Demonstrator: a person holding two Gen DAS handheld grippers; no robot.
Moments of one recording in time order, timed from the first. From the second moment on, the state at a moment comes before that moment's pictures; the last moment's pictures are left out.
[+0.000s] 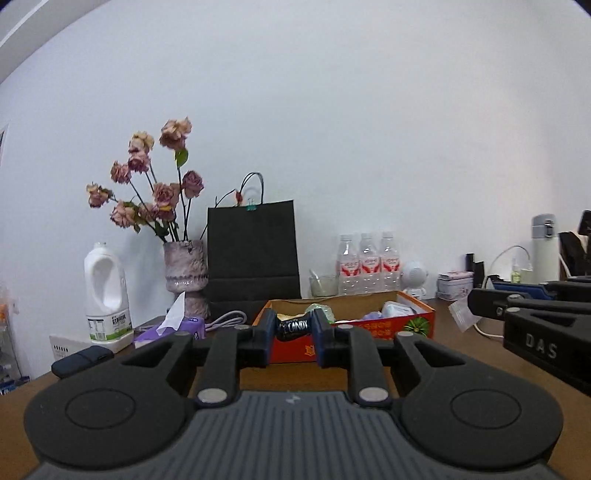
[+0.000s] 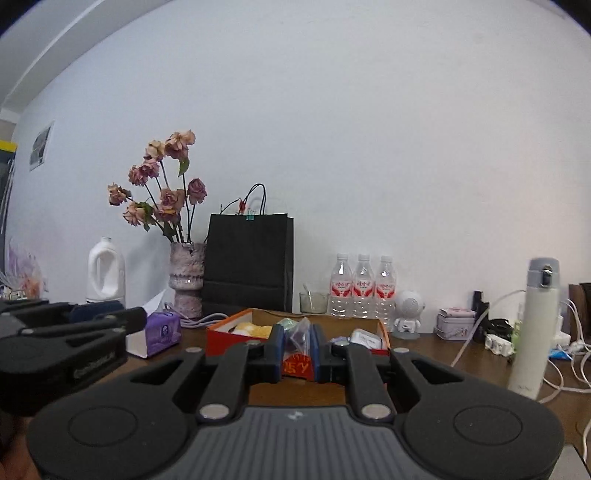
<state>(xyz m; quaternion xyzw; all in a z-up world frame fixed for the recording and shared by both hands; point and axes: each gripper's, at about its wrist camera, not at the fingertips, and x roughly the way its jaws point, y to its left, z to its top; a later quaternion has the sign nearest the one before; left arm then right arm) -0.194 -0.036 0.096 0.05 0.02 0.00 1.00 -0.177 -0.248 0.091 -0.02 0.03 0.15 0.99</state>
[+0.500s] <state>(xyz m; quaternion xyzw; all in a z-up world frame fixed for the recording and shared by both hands) -0.081 -0.039 0.134 0.01 0.00 0.00 1.00 -0.101 -0.247 0.121 -0.01 0.01 0.13 0.99</state>
